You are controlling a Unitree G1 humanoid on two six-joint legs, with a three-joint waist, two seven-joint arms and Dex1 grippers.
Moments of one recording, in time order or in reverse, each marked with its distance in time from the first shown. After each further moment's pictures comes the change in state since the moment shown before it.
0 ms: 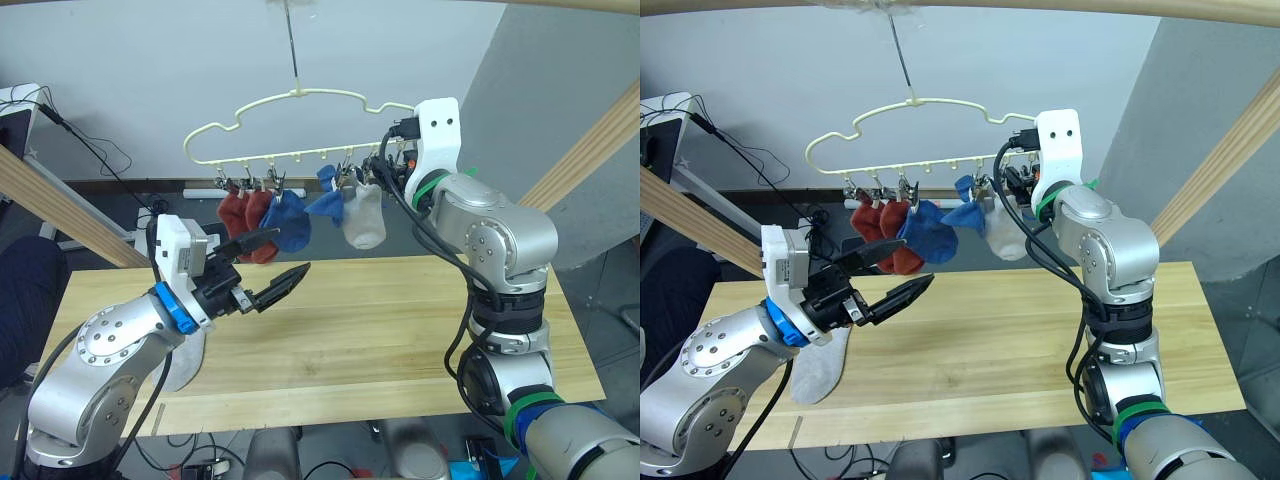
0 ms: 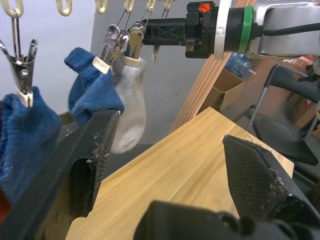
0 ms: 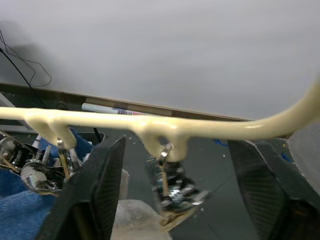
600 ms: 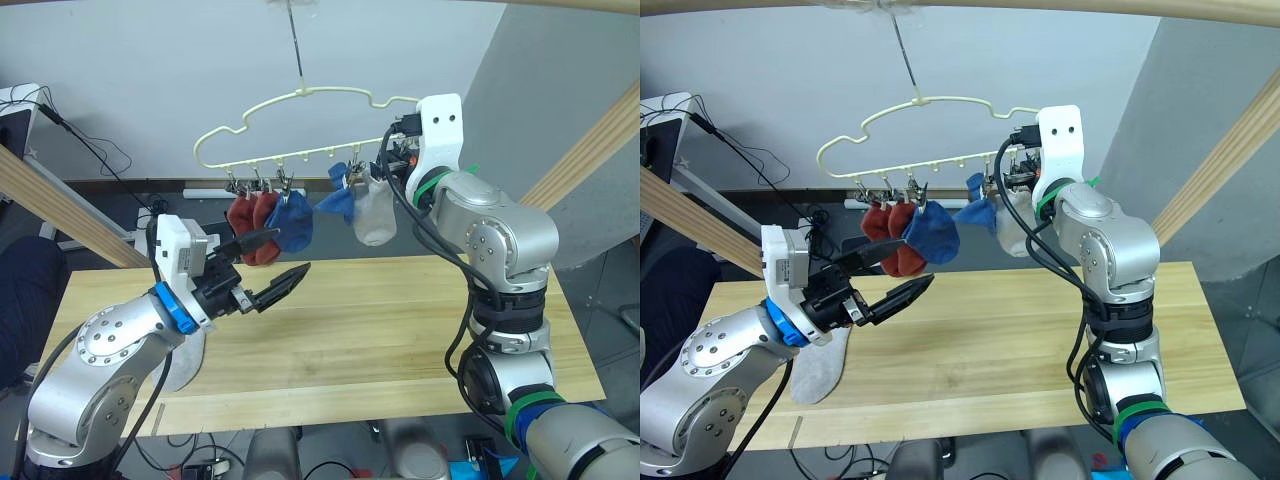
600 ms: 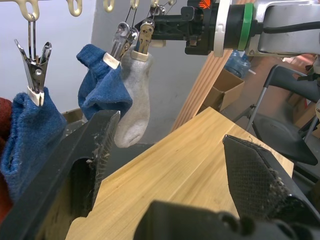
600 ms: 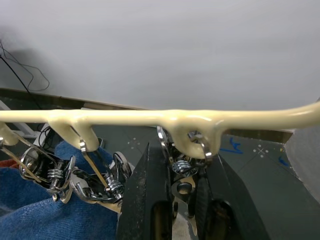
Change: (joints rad) left arm 0.000 0.000 0.000 0.000 -0.001 0.000 0.000; right arm -0.004 -0.004 0.001 0.002 0.000 -0.019 -0.003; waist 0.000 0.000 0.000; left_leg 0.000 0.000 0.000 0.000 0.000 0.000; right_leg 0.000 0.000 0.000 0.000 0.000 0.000
